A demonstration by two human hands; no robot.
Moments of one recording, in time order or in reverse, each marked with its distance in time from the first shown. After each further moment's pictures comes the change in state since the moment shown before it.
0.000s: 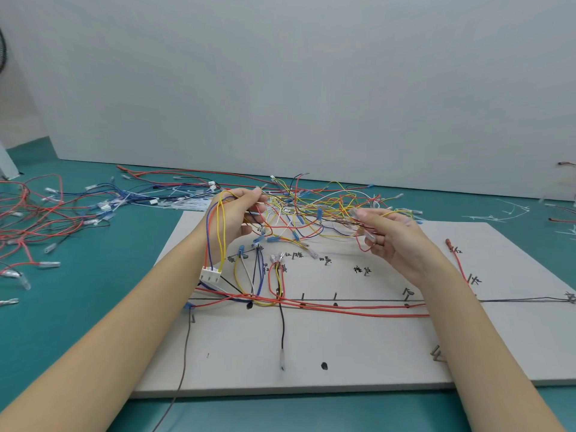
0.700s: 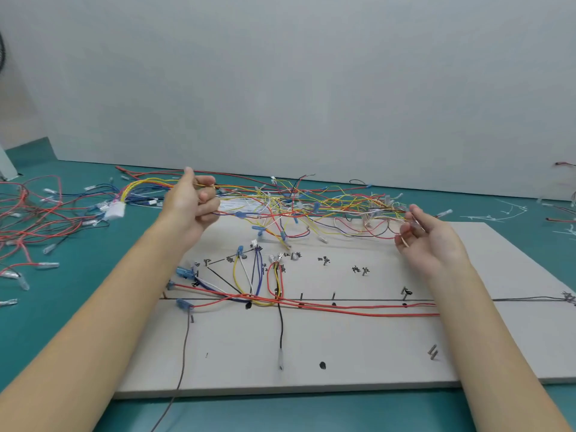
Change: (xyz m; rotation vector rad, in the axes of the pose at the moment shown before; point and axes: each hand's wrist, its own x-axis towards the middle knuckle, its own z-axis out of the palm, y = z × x) left_hand 0.014 0.016 -0.041 -0.534 0.153 -0.143; right_hand 0.011 0.002 -0.040 0.516 0.359 0.036
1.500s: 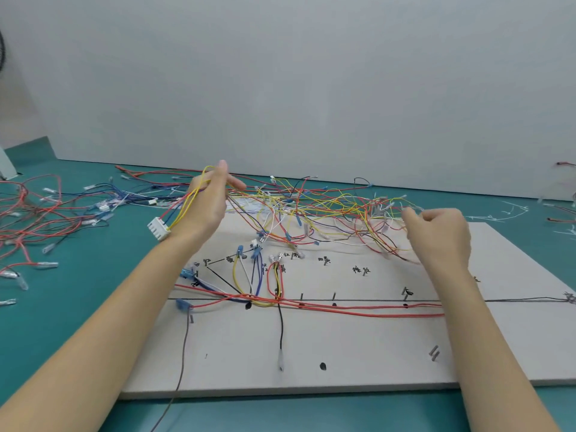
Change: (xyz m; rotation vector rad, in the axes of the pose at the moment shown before) left_hand -0.009 -0.013 0.015 0.749 0.013 0.418; right_hand -0.018 0.000 0.008 -1.186 0.380 -0.567
